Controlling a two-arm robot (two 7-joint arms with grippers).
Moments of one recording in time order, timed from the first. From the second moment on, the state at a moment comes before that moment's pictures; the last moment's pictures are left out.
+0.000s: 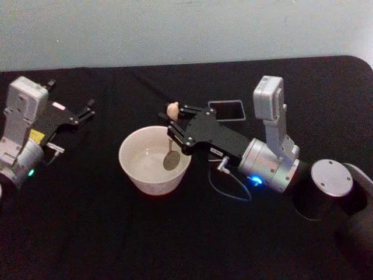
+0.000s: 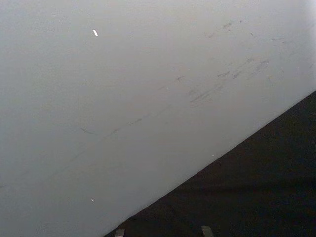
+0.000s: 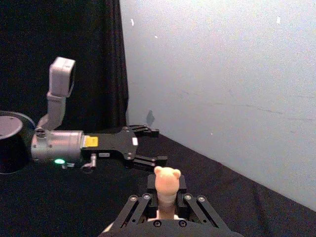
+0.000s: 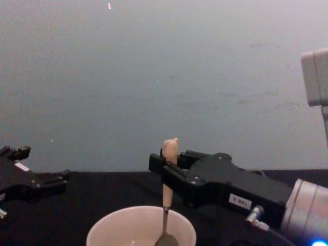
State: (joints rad) left arm -0.20 0.60 0.45 -1.41 -0.25 -0.12 0.03; right arm 0.25 0.30 -0.51 -1.39 0.42 -0.19 0.60
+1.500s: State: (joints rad) left arm -0.20 0.60 0.45 -1.41 -0.25 -0.12 0.03; right arm 0.35 0.18 -0.54 -1.25 0.34 -0.22 0.52
